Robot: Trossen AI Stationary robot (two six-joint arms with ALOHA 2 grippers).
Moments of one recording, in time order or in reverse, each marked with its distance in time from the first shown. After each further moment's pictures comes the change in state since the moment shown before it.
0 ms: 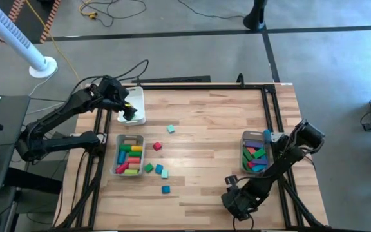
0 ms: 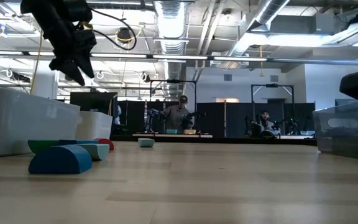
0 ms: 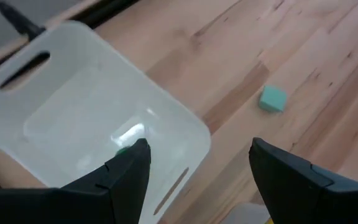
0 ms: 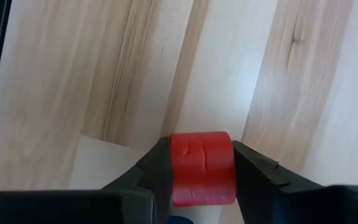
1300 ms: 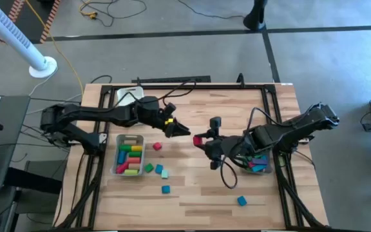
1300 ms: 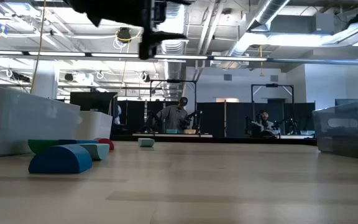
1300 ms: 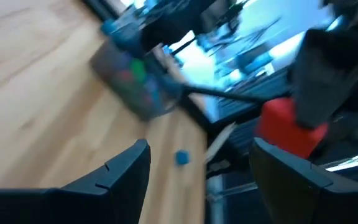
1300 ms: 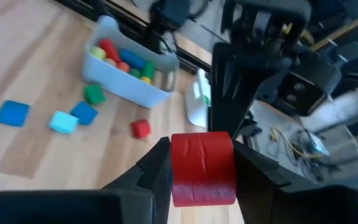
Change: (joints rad) left arm -0.599 0.479 0.095 1.047 0.281 -0.706; right arm -0.427 -0.360 0.318 0.036 0.483 -0.859
